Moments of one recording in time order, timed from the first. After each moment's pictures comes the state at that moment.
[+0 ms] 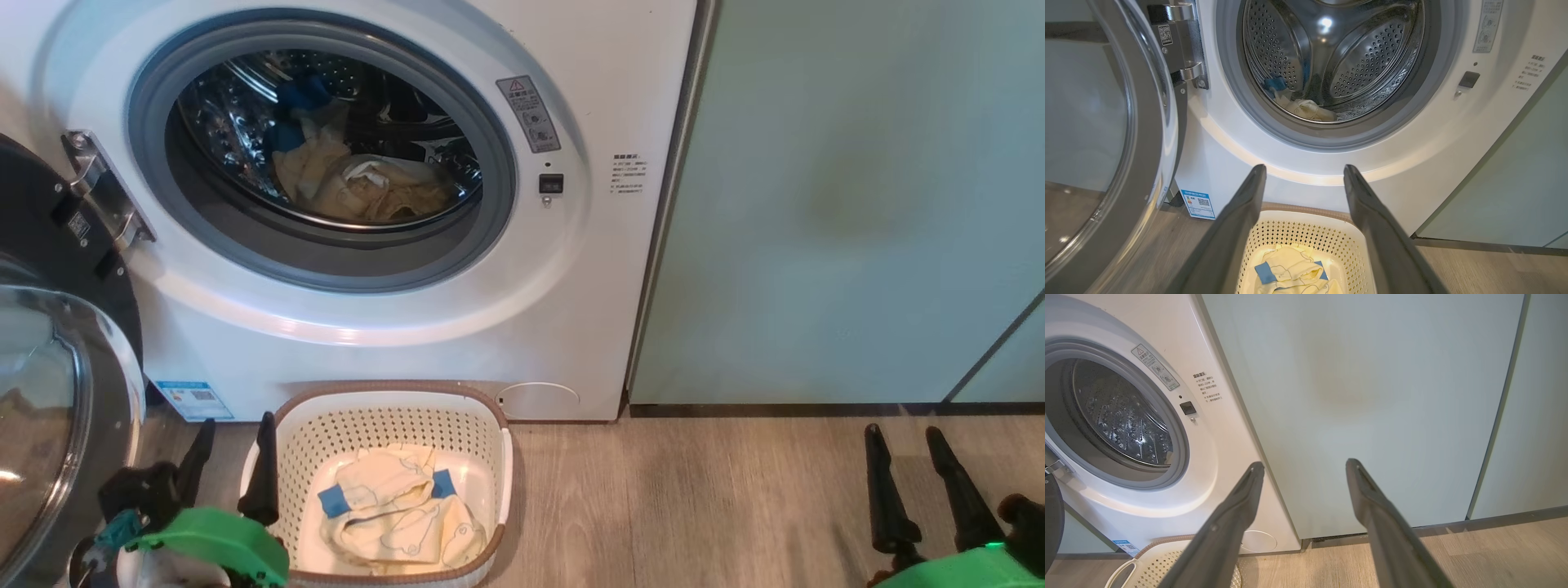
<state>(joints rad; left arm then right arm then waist) 0.02 0.15 0.10 0.29 -0.31 -0.10 -0.26 0.08 -0.09 0.05 0.16 0.32 0.13 -0.25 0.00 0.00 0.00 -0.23</state>
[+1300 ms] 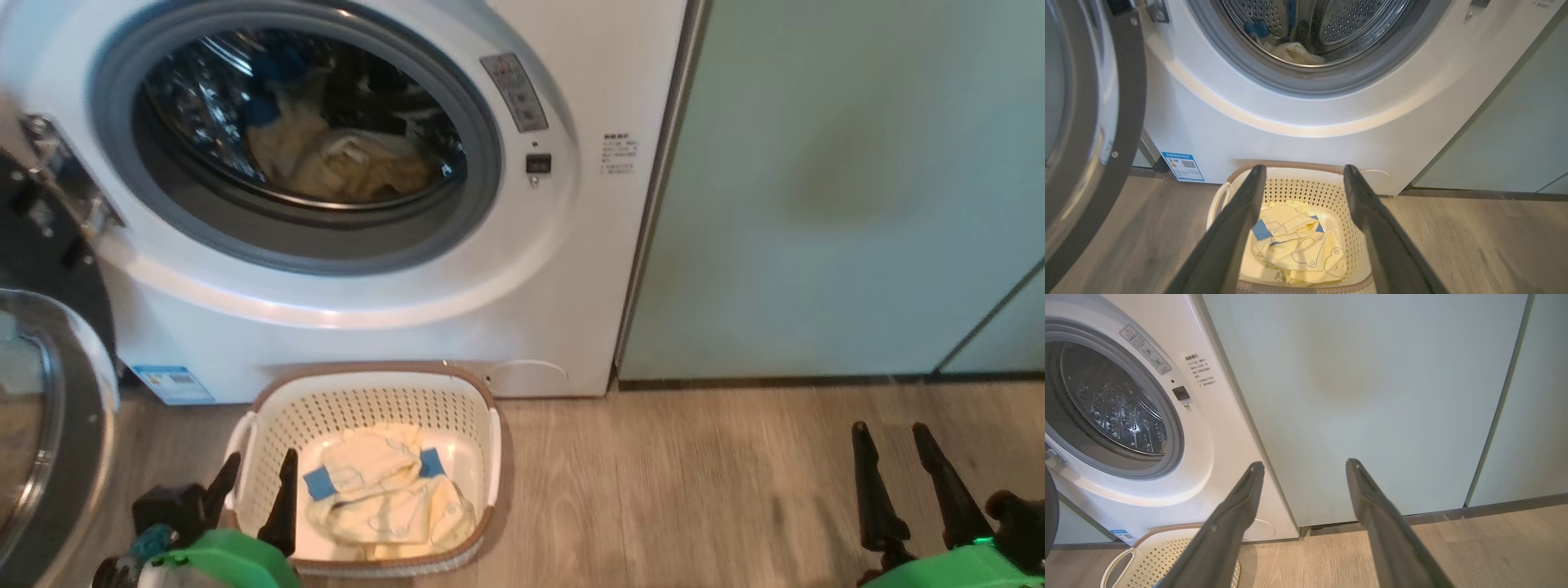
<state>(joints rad) 0.02 0.13 0.09 0.39 -0.25 -0.12 -0.26 0.08 -0.09 0.07 0.16 0.32 0.13 -0.25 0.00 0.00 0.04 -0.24</state>
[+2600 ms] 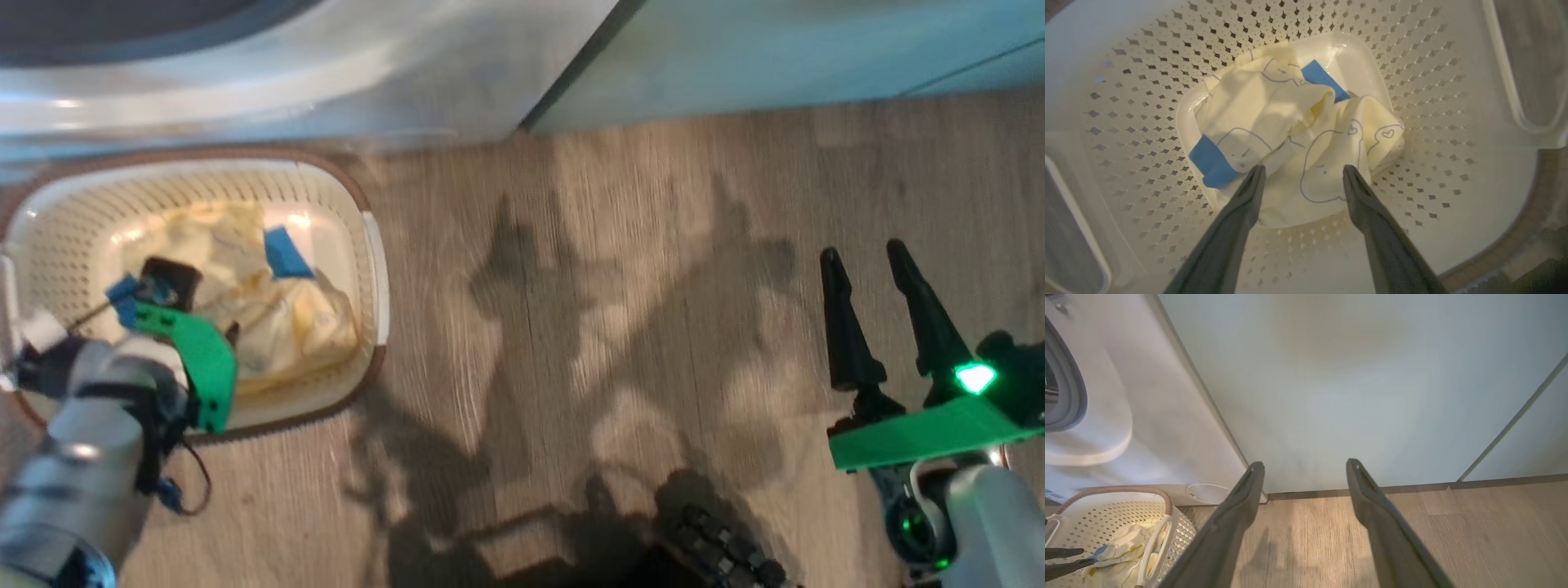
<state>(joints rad) -0.77 0.36 -0.55 1.18 -0.40 -0.13 -0.05 -0.22 -0.06 0.15 0.10 0.32 0.13 -0.25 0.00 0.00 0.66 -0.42</state>
